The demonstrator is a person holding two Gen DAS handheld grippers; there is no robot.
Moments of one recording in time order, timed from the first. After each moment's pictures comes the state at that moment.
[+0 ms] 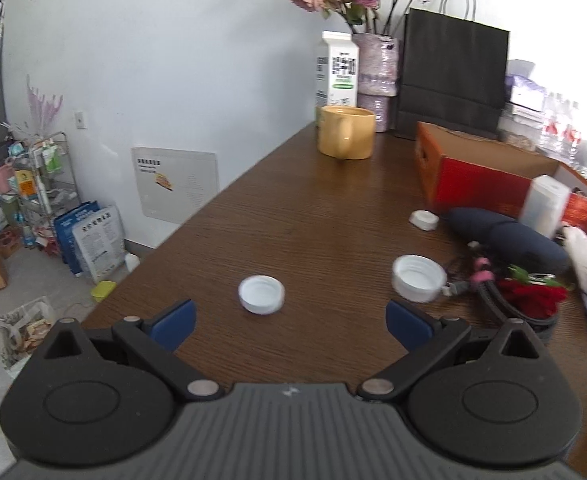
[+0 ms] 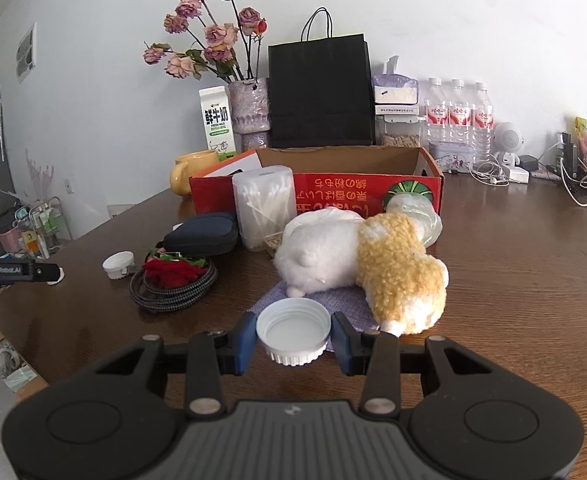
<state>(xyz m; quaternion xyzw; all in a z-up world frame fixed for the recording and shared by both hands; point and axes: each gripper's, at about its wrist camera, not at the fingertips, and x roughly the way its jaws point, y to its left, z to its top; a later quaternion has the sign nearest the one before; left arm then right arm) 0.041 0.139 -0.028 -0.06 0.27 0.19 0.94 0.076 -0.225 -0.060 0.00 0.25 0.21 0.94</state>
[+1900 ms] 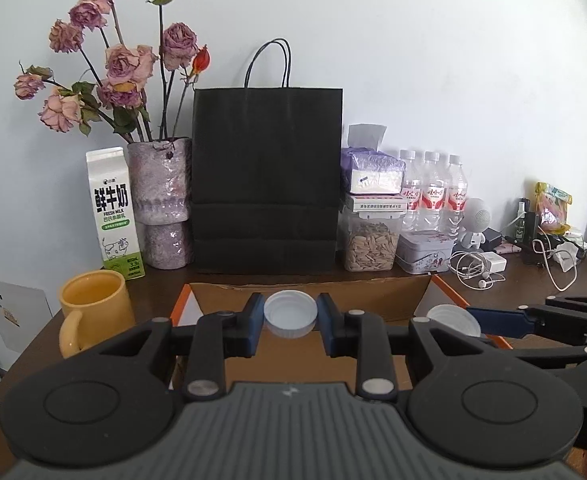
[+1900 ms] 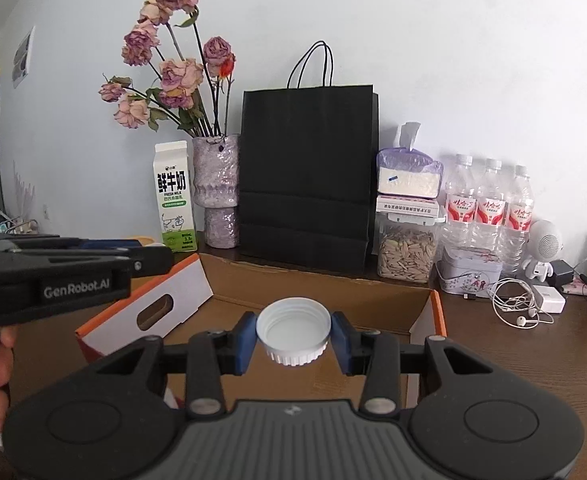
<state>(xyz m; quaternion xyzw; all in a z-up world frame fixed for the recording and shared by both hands) 0.296 -0.018 0.053 -0.01 0.18 0.00 0.98 0.314 -0.188 0.013 -0.04 0.20 0.22 0.95</state>
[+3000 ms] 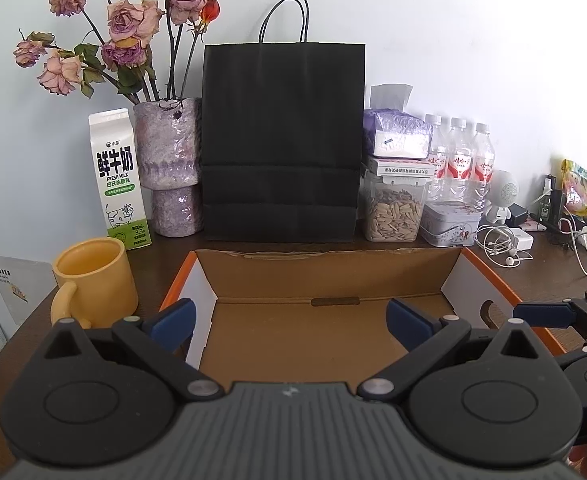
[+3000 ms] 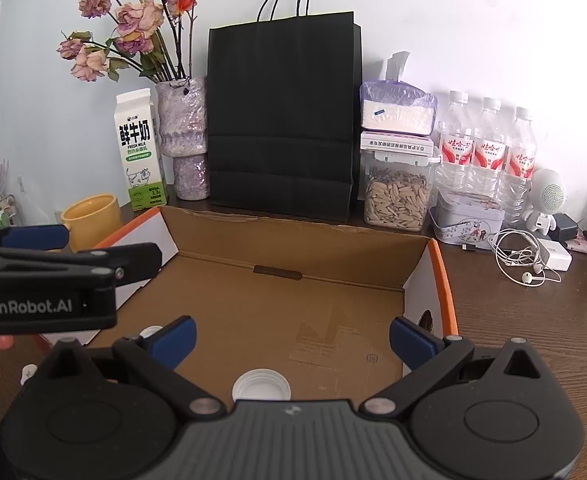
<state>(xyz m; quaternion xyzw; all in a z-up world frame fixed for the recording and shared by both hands) 0.319 -0.013 0.034 -0.01 0.22 0.03 0.98 0.356 -0.183 -0.019 -0.04 0.27 0.19 0.94</state>
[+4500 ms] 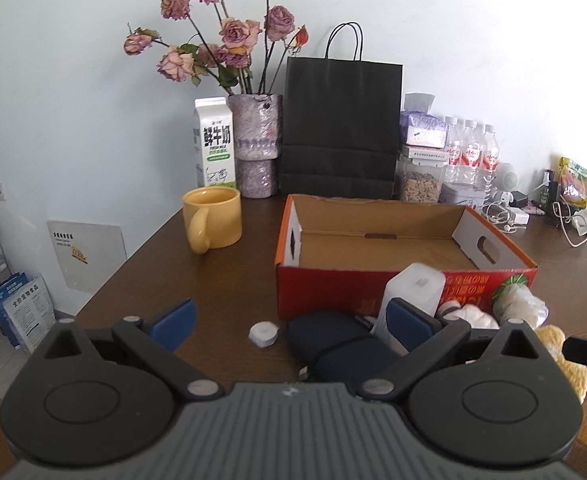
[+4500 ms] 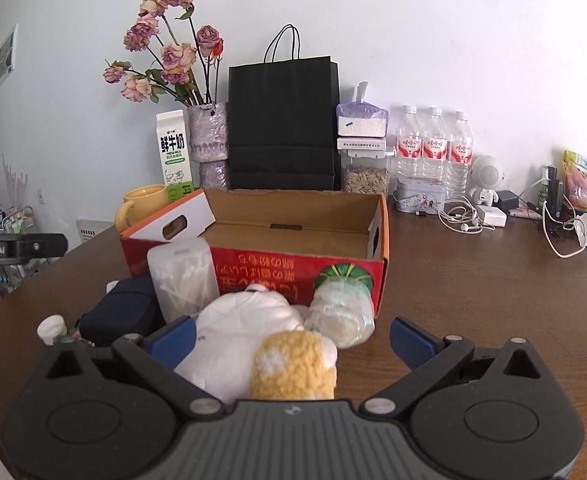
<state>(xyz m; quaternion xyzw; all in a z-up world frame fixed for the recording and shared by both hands) 0.124 0.042 0.036 -0.02 0.22 0.08 0.97 0.155 -0.251 -0.018 -0.02 0.24 0.18 0.95</state>
